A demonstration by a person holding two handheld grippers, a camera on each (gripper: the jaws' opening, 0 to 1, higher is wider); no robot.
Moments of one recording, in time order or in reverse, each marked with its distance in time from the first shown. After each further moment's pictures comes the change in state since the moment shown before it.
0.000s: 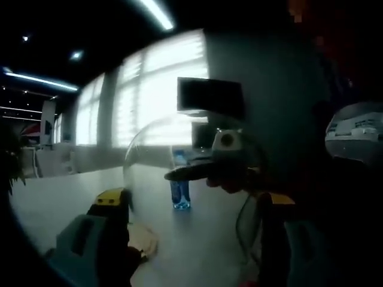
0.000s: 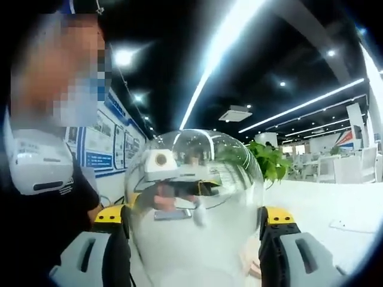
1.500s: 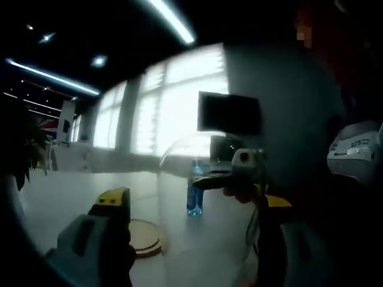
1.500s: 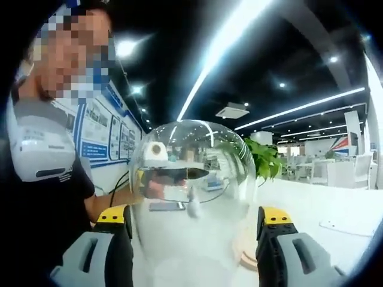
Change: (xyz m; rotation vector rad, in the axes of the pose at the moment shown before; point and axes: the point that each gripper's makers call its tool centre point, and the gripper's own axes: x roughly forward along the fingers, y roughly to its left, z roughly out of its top) left arm -0.042 0.018 0.014 -0.069 -0.094 0.159; right arm -0.019 0.000 -0.010 -0.051 0.032 -0.046
